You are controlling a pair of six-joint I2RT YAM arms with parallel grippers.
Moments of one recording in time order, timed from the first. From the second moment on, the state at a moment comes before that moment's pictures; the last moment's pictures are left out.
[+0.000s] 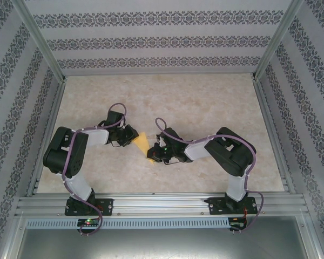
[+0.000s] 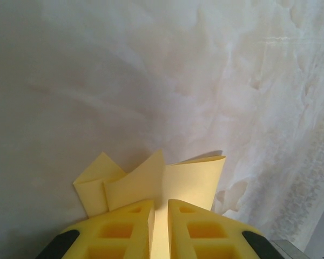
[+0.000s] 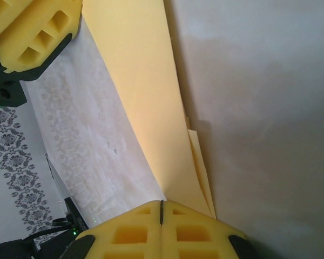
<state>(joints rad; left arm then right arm) -0.24 1.73 0.79 -0.05 0.44 -0.93 0.80 1.89 0.77 0.35 -0.53 1.16</state>
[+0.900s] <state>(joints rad) -0.19 1.55 0.89 -0.15 0.46 -0.85 0.81 1.90 0.79 0.32 -0.54 1.15</state>
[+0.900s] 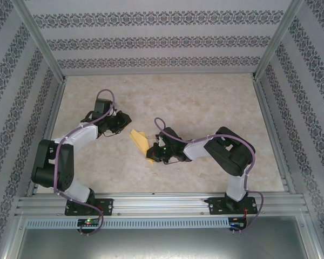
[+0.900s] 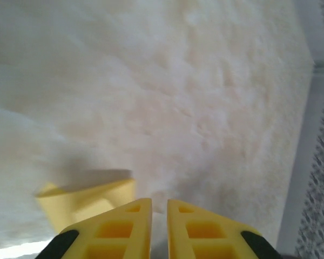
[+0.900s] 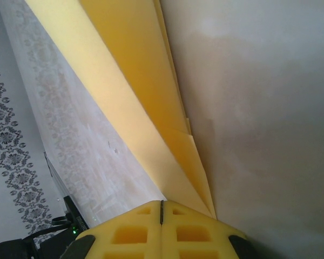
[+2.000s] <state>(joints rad) -0.35 1.80 0.87 -0.08 0.48 -0.84 0.83 1.82 0.83 0.17 -0.54 1.05</state>
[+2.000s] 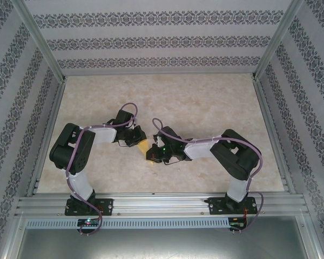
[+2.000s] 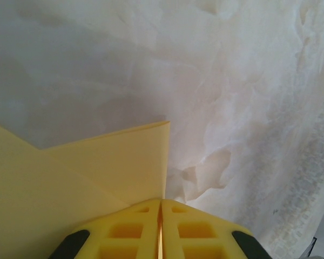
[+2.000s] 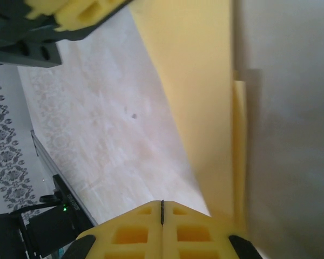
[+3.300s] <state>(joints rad) -0.34 1.81 0.84 -0.02 0.53 -0.84 0.80 1.78 0.82 0.24 -0.58 1.07</state>
